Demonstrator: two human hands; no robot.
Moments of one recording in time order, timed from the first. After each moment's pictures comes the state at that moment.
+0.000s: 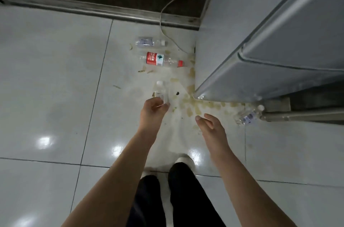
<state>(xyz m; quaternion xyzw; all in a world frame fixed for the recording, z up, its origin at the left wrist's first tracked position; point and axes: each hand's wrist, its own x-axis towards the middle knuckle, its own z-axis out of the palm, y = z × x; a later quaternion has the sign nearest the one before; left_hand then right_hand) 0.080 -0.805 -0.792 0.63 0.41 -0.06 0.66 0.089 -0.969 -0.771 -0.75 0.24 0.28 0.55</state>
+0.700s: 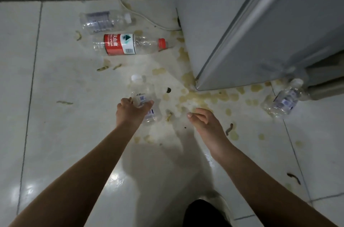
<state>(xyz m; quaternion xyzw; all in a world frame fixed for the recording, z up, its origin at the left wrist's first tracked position) 0.165 -0.753 -1.106 0.84 0.35 -0.17 0.37 0.128 -0.961 -1.046 -0.76 0.23 0.24 0.56</state>
